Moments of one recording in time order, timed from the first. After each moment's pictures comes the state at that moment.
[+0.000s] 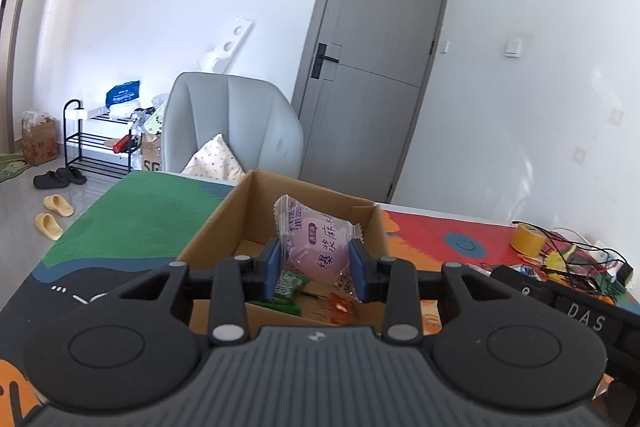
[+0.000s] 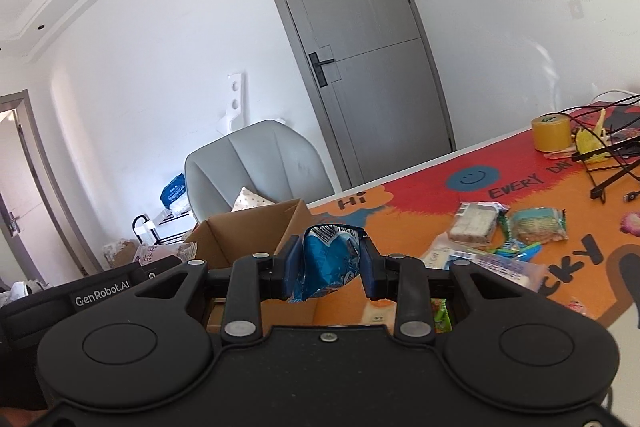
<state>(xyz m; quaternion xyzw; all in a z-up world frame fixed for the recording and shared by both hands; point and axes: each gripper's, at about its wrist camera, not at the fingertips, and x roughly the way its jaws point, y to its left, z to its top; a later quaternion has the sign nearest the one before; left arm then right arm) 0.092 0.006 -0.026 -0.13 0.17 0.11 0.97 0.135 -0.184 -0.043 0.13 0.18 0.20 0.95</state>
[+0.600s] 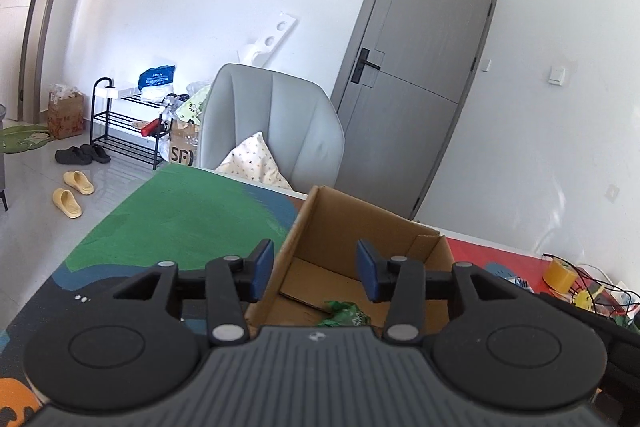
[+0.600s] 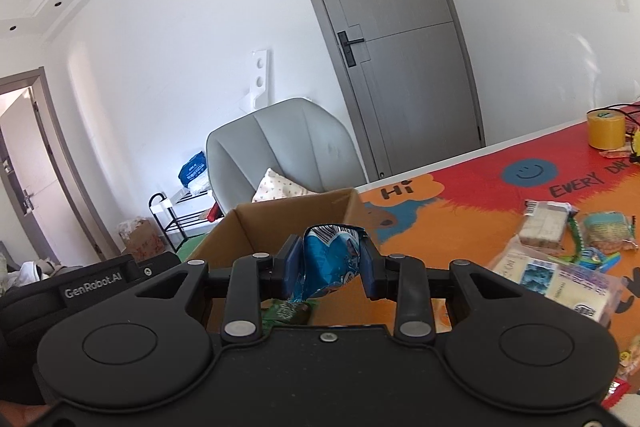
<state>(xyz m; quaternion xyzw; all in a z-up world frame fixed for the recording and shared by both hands) 0.102 0.063 -0.027 -0.18 0.16 0.16 0.96 0.165 -0.126 -0.043 0.11 0.20 0.24 0.94</state>
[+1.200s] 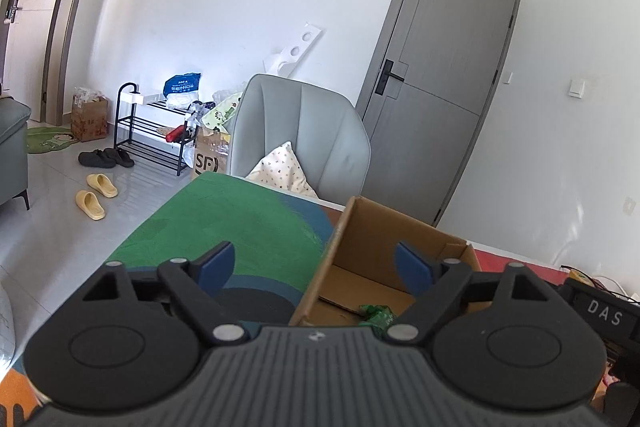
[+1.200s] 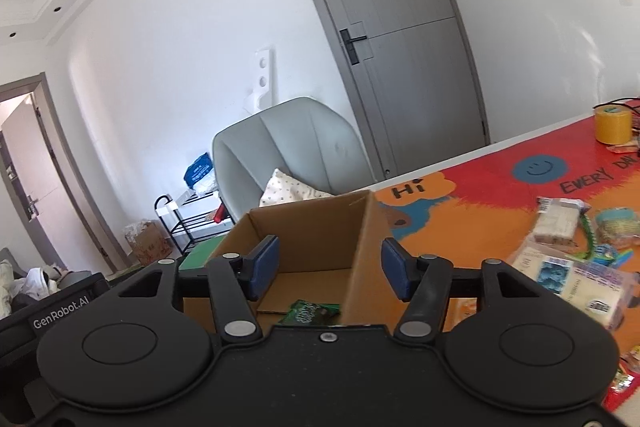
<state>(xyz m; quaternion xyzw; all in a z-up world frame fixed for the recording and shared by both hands) 0.084 0.067 -0.023 -0.18 0.16 0.19 0.95 0.157 -0.132 -0.037 0.12 0.21 0.23 0.94</state>
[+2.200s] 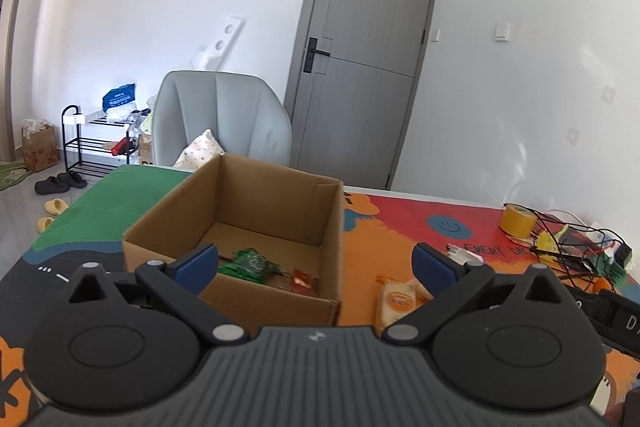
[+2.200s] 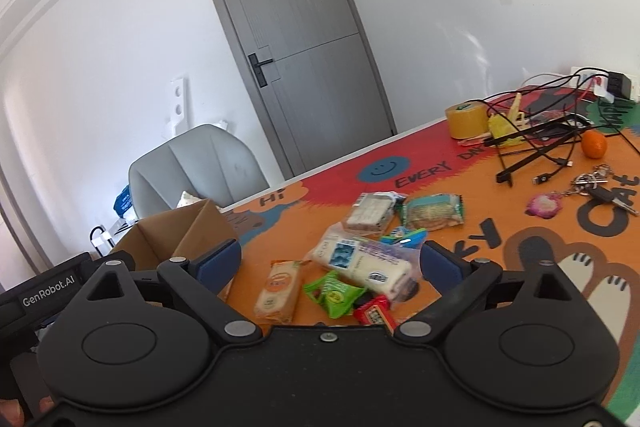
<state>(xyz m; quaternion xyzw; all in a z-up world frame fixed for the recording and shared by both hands) 0.090 -0.049 -0.030 -0.11 0.18 0.11 0.97 0.118 -0.269 -0.057 0.15 0.20 0.11 0.96</state>
